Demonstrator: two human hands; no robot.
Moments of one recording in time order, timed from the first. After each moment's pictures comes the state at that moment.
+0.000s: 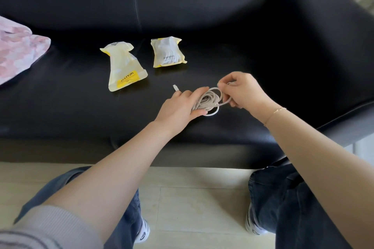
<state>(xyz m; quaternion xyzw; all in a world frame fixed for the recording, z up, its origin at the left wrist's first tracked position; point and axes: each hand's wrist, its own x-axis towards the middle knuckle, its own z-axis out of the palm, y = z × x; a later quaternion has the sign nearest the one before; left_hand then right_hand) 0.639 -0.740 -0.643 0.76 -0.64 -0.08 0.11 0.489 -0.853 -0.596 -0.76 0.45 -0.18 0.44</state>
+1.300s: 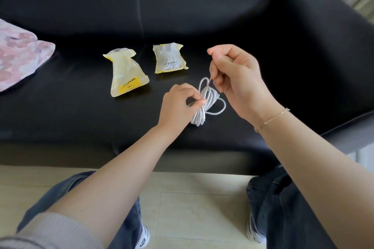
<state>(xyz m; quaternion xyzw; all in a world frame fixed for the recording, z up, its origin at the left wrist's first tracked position) 0.637 -0.749 -0.638 0.73 -0.54 -0.06 0.42 0.506 -0.816 -0.540 -0.59 0.21 -0.38 0.69</state>
